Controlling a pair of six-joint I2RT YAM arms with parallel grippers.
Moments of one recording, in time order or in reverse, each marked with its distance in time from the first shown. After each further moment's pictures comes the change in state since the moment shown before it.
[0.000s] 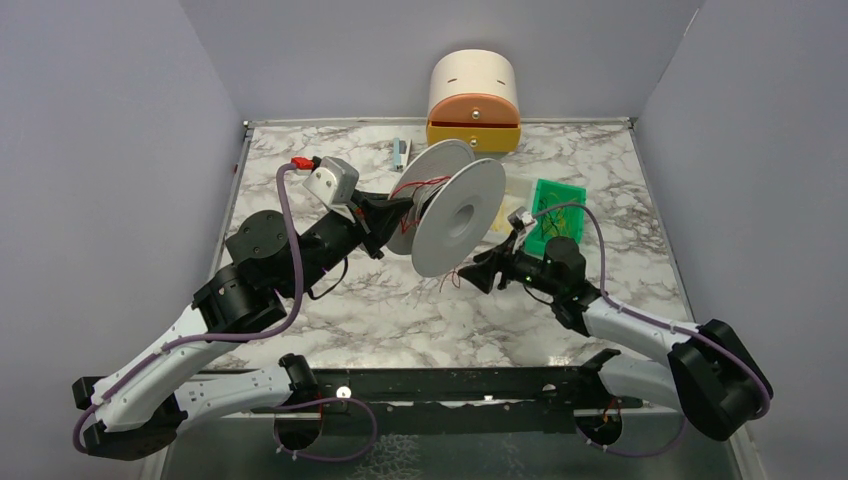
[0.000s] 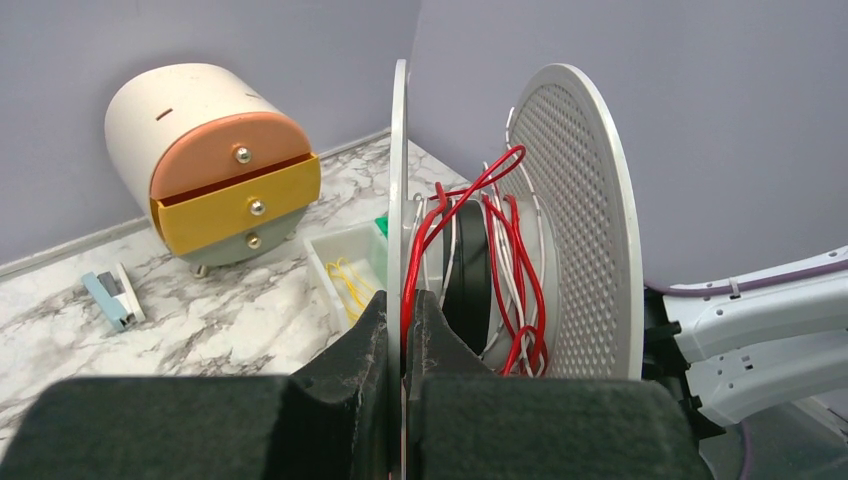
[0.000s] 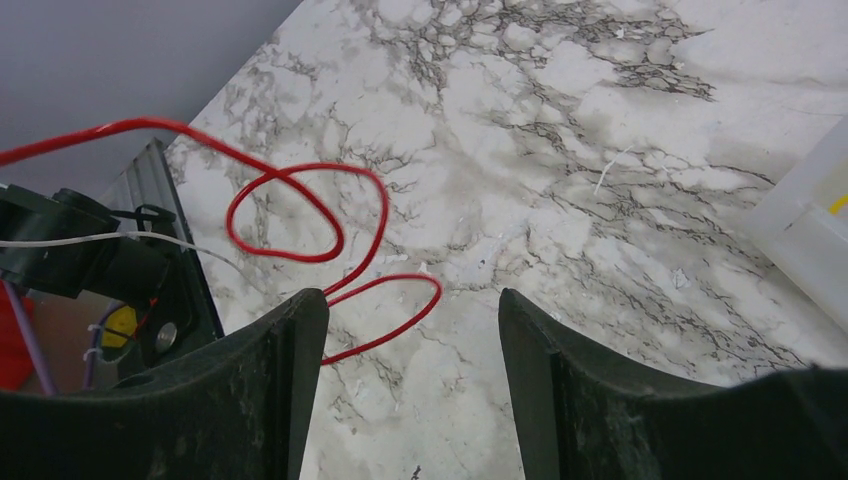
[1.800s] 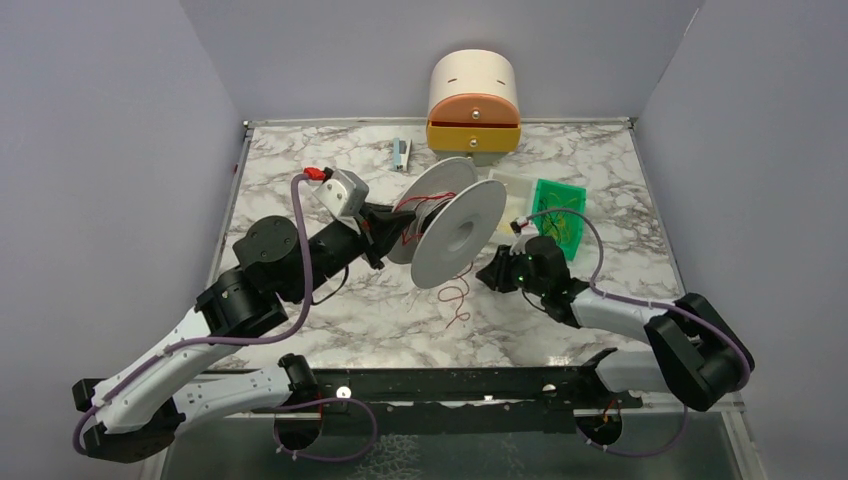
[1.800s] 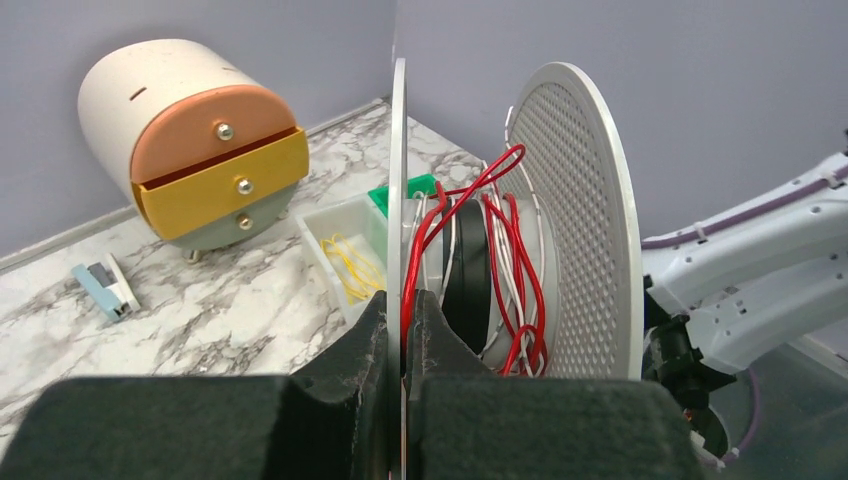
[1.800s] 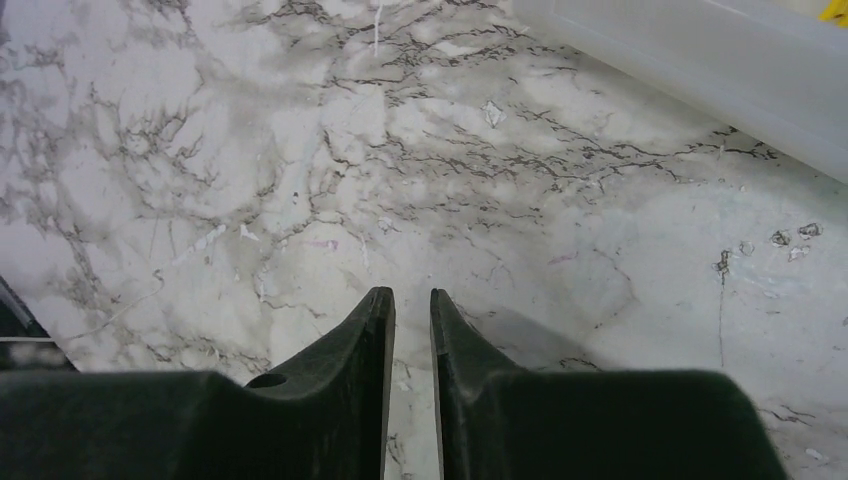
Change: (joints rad) left arm 0.000 -0.033 -0.055 -0.018 0.065 0.034; right arm 0.000 0.190 0.032 -0.199 0.298 0.102
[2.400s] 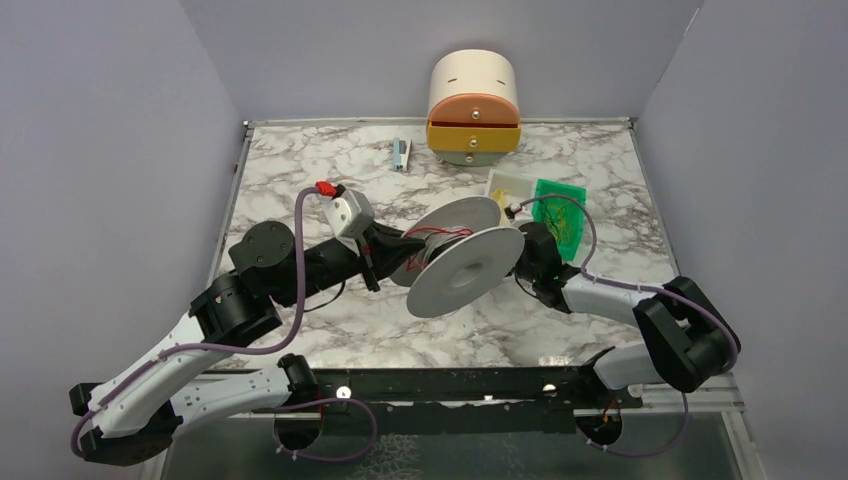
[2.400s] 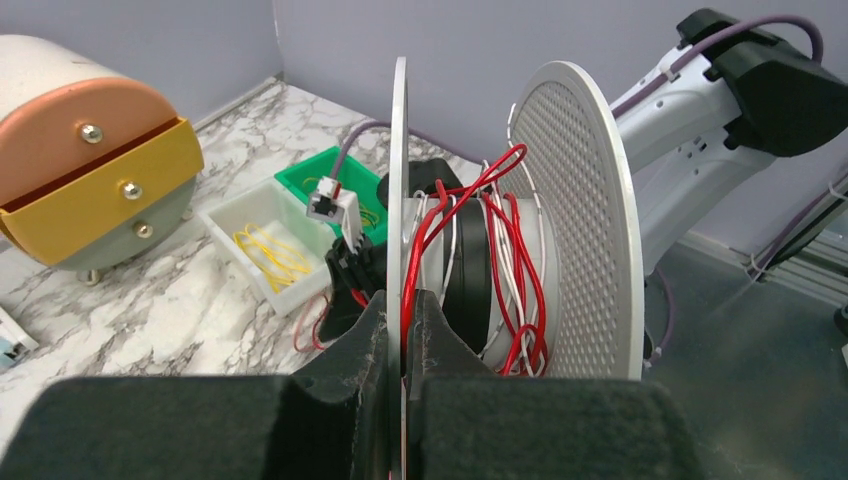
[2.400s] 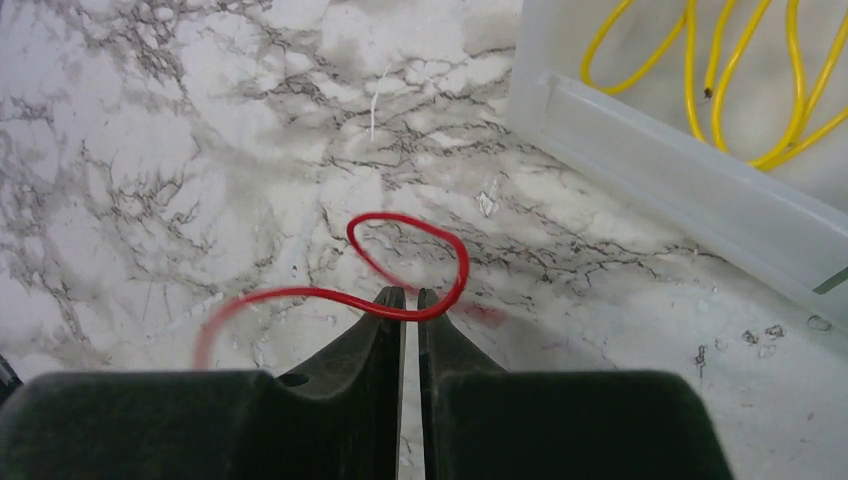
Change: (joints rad) left arm 0.000 -0.027 -0.021 -0.054 0.236 0.012; right arm 0.000 0.060 0.123 -0.020 0.060 -0.025
